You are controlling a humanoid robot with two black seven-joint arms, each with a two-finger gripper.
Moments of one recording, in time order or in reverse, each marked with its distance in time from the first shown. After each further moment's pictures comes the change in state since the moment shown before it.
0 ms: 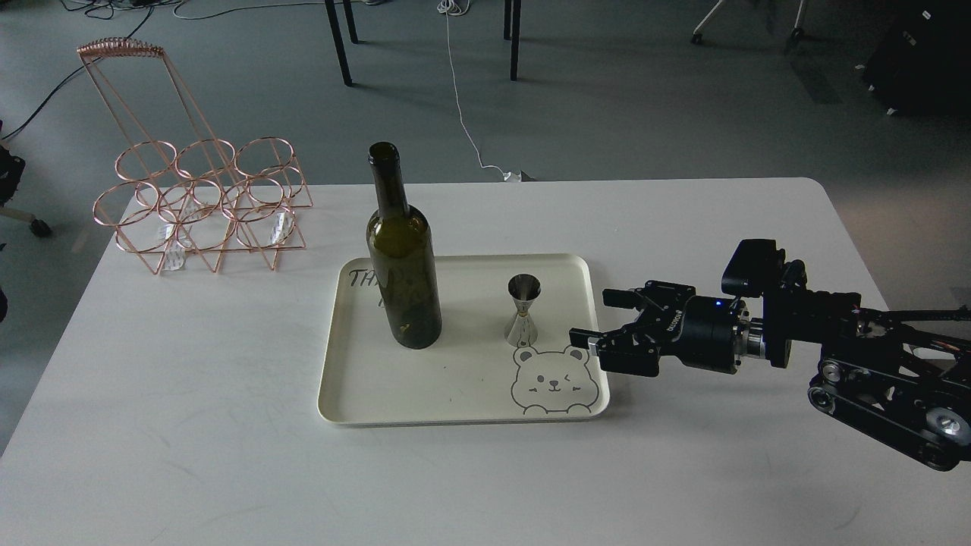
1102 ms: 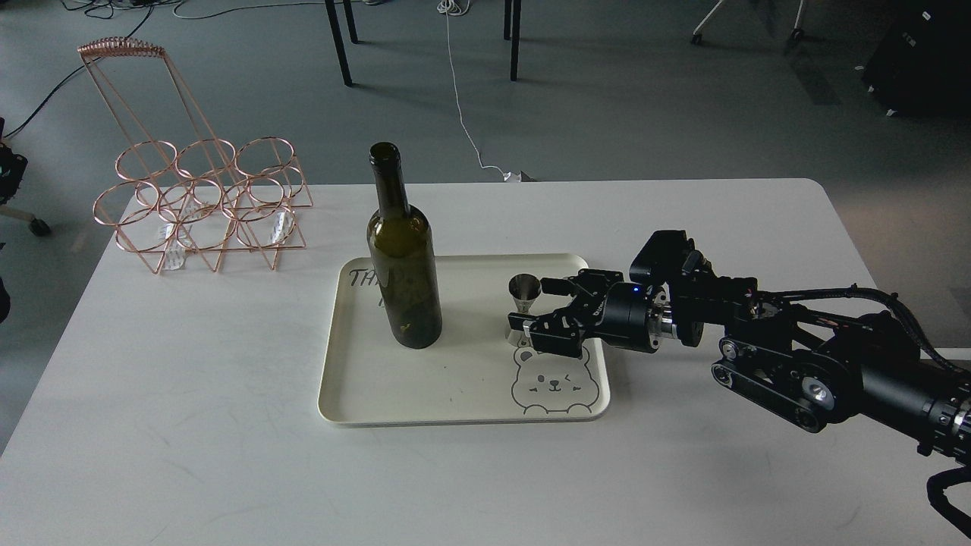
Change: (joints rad) left arm -0.007 -0.004 0.000 0.002 0.000 0.000 0.000; right arm 0.094 0.313 -0.069 -0.324 -0.022 -0.045 0.000
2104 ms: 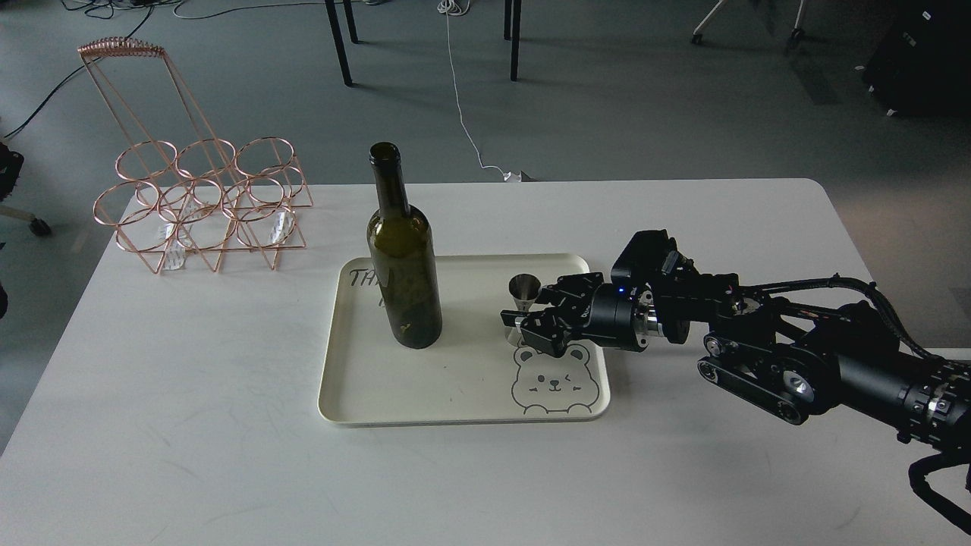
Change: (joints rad) left arm -0.001 0.003 -0.001 0.001 0.000 0.000 -0.002; right arm 0.049 0.047 -0.070 -0.053 0.001 -0.009 0.000
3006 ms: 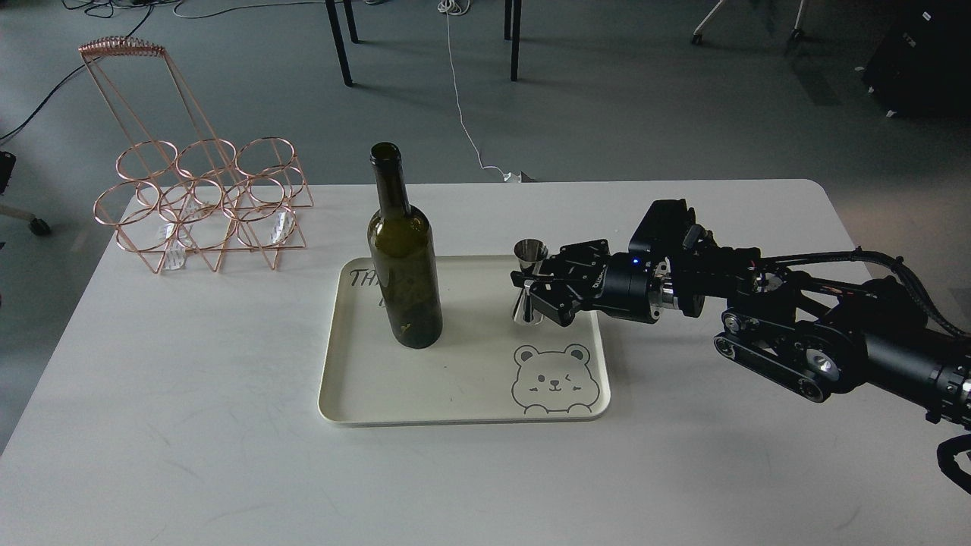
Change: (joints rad) left arm -0.001 0.007 -0.002 0.007 0.000 0.000 0.000; right arm 0.060 -0.102 0.003 0.068 0.005 -0.060 0.000
